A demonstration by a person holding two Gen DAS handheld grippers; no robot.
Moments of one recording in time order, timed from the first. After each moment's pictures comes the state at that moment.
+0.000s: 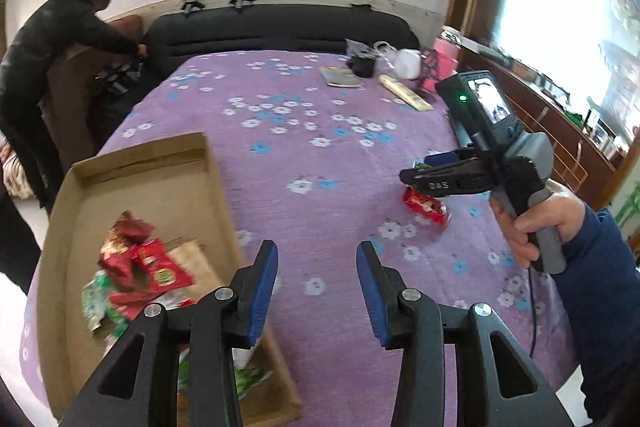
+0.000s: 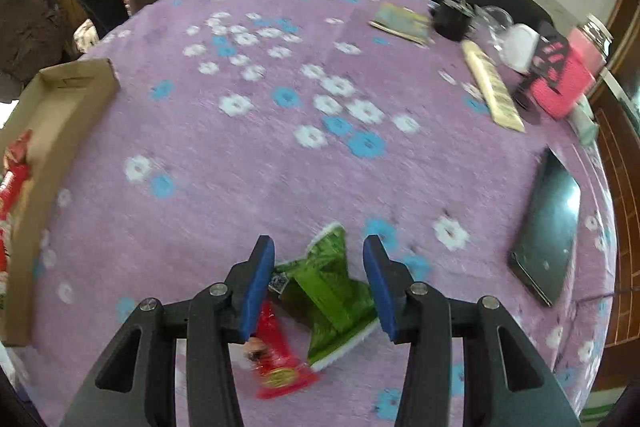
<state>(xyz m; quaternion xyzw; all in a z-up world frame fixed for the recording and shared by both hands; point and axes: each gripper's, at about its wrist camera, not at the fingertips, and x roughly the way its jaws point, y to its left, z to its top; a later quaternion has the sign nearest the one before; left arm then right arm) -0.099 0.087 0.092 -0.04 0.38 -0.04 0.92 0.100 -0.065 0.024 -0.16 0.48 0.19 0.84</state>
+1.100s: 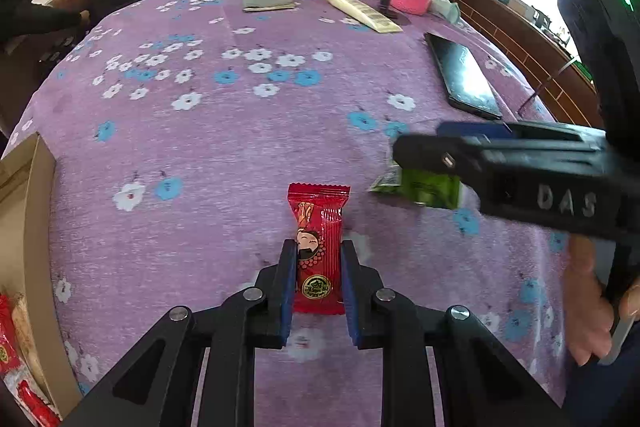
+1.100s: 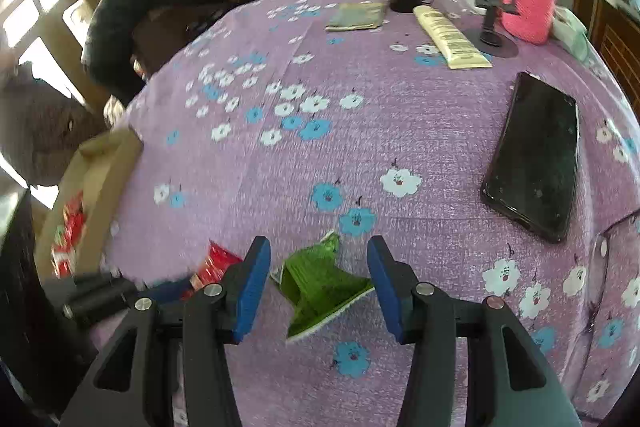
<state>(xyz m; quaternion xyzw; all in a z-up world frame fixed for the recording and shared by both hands) 0.021 -0.021 0.018 -0.02 0.49 -0.07 0.87 0.094 -0.140 0.039 -0.03 0.49 0.25 0.84</state>
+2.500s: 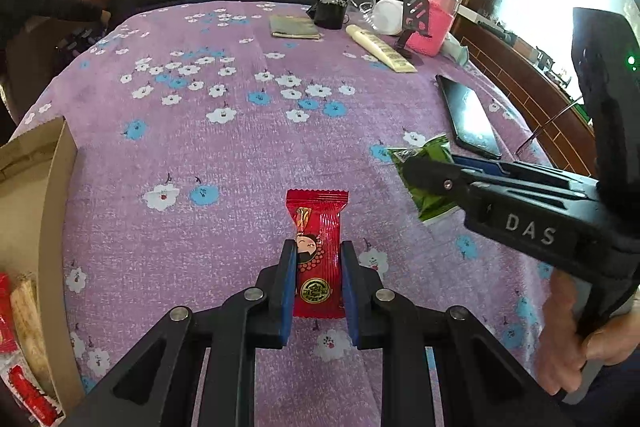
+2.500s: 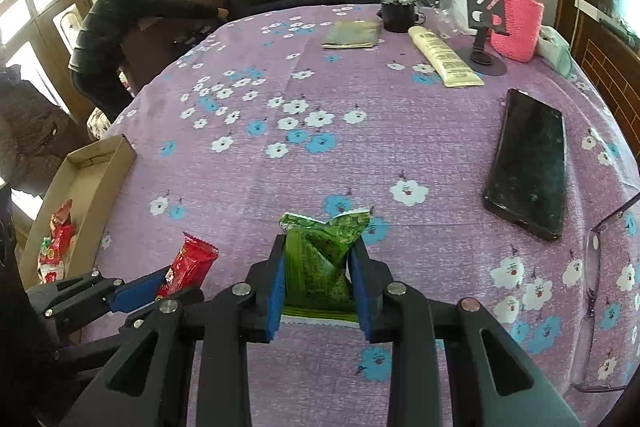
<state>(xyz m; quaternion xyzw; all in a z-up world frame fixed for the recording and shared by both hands) 0.009 0.003 0.030 -0.07 0.44 -0.06 0.89 0.078 -0.123 0.046 -0.02 0.45 0.22 0.87</state>
